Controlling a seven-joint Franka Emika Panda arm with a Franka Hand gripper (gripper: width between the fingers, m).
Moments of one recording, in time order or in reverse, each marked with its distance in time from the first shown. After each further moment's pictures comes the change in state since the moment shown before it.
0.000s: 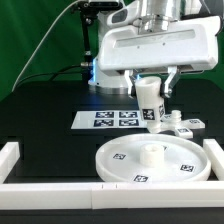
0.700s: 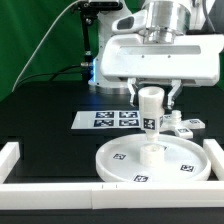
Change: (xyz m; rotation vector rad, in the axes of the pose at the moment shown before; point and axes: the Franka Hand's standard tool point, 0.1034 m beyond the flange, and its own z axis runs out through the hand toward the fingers) arm -0.022 0.000 0.013 -0.039 0.004 -0.135
